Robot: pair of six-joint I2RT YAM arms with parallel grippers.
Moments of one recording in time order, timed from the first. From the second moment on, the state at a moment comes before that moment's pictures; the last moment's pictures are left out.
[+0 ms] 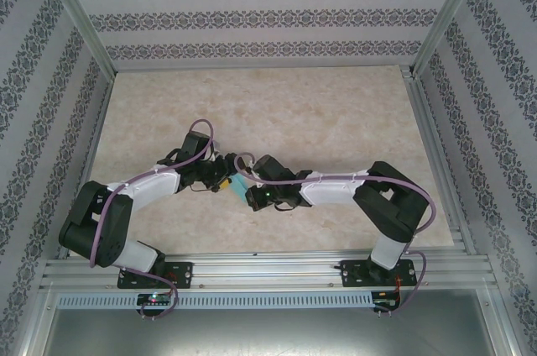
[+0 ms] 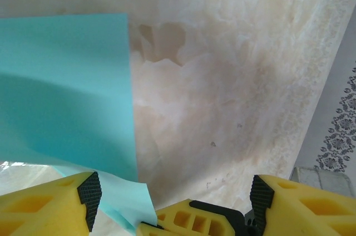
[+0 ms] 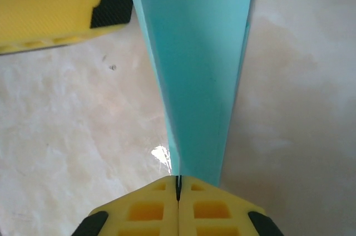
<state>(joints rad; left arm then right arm) -0.36 1.45 0.69 -0.14 0.50 -0.98 0.93 1.75 0.87 -0.05 -0.22 0.54</state>
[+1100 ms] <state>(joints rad) -0.36 1.46 0.72 -0.30 0.42 -0.98 0.95 1.81 0.82 0.15 -0.25 0.52</state>
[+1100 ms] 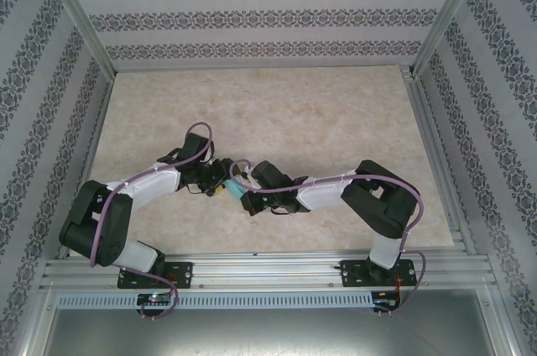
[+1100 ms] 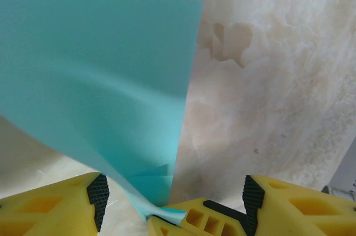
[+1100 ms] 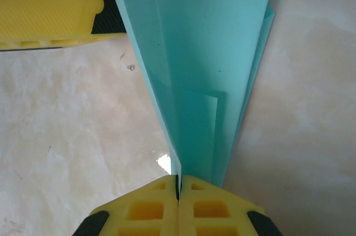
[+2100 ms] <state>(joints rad) -0.33 1.26 0.59 -0.26 0.41 -1.03 0.89 1.85 0.78 0.29 -0.39 0.73</state>
